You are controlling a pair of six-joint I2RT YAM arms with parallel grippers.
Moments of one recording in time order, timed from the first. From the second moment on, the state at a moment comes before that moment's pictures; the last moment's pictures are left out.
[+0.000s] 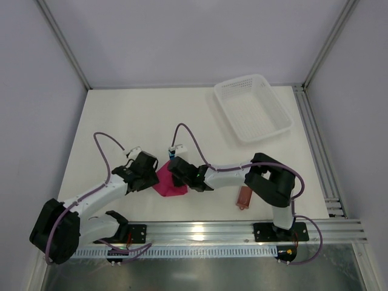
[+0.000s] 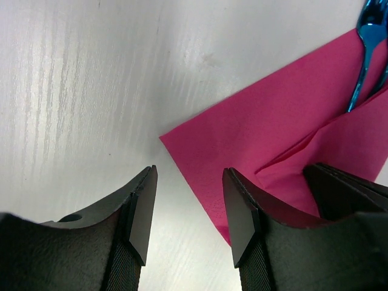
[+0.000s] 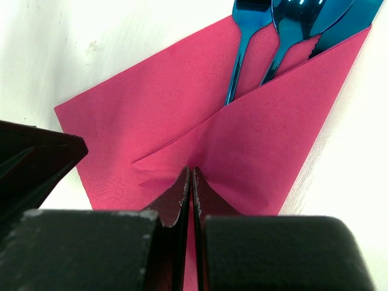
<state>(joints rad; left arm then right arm) -0.55 1.10 0.53 -0.52 -0.29 -0.89 1.13 1.92 1.09 0.03 0.29 0.67</state>
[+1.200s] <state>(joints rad) -0.55 0.99 0.33 -0.16 0.03 -0.97 1.12 1.90 1.02 0.13 0.27 0.69</state>
